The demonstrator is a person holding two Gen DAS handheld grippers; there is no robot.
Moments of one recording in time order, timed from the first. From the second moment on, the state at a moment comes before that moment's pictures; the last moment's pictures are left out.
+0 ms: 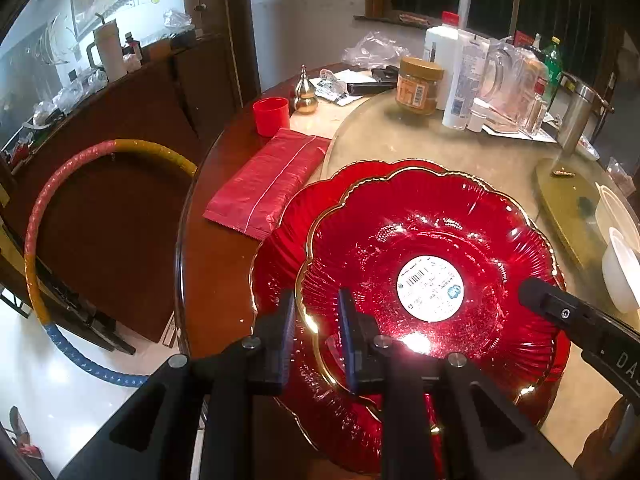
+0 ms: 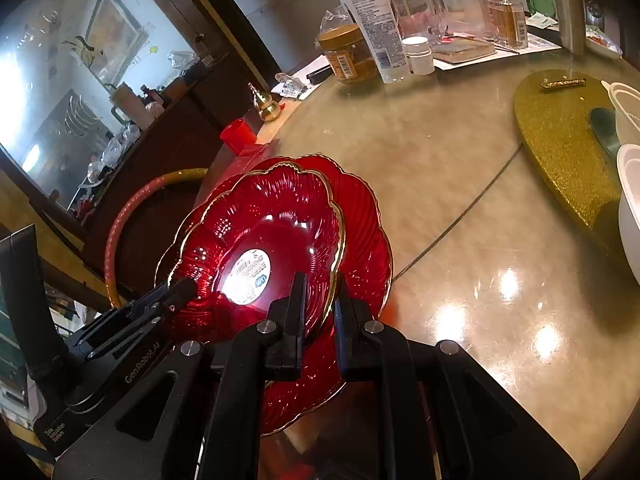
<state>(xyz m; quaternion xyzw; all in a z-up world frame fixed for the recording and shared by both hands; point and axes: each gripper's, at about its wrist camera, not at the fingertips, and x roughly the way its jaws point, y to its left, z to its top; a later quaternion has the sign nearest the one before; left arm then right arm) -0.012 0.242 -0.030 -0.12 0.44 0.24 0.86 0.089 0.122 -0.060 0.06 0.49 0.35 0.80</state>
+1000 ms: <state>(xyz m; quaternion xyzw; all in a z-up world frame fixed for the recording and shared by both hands) -0.007 0.235 -0.034 -0.09 0.45 0.26 0.85 0.081 0.124 -0.056 0.05 0.47 0.36 0.80</state>
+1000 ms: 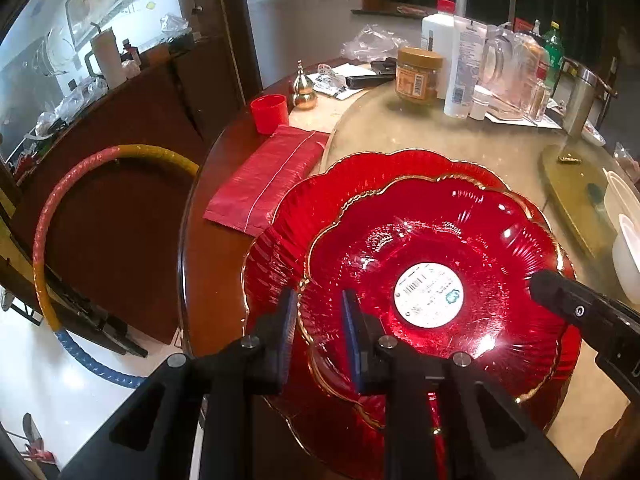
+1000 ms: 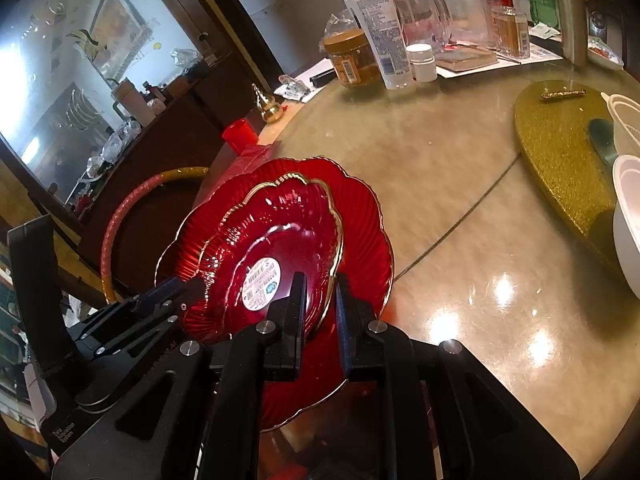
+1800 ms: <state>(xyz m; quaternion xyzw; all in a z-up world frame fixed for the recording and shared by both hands) -0.017 0.230 -0.016 -0.11 0.42 0.25 0.87 0.086 0.110 -0.050 0.08 0.46 0.35 0.81</state>
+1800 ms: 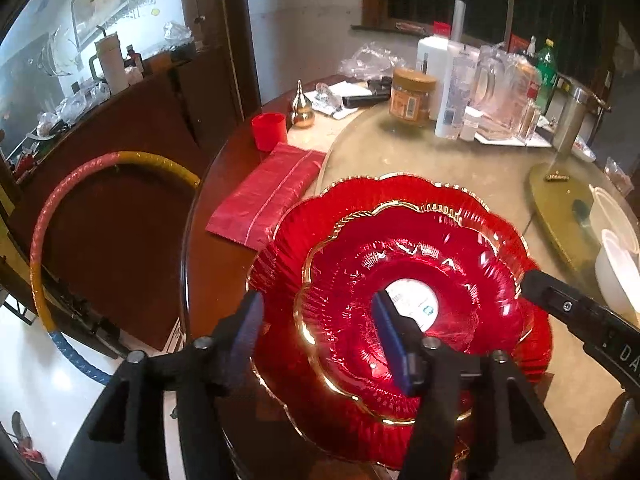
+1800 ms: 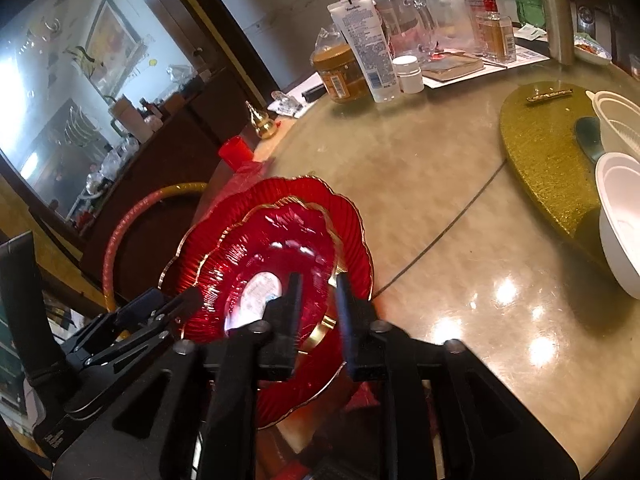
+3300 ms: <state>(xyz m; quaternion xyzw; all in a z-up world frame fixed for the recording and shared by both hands) 0.105 0.052 -0.003 -0.08 0.40 -0.05 0.91 0.126 -0.172 -0.064 0.38 0.48 0.20 0.77</state>
